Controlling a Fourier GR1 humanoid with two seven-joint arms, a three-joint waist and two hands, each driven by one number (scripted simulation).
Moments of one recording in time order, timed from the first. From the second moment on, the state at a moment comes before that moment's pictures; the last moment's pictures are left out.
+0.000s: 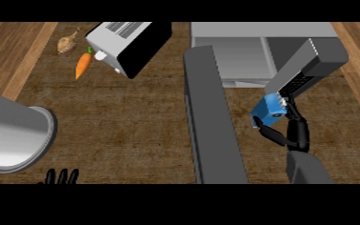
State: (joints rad) left arm 0.72 0.16 -0.37 -2.00 0.23 0.09 -0.65; right arm -0.38 -0.16 -0.31 -0.47 0.03 -0.17 -0.93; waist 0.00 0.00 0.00
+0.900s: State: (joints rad) left arm 0.75 0.18 -0.40 -2.01 0.24 0.07 -0.67; right arm -0.45 -0.16 -0.35 -0.33 -0.01 -0.13 -1.07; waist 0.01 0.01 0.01
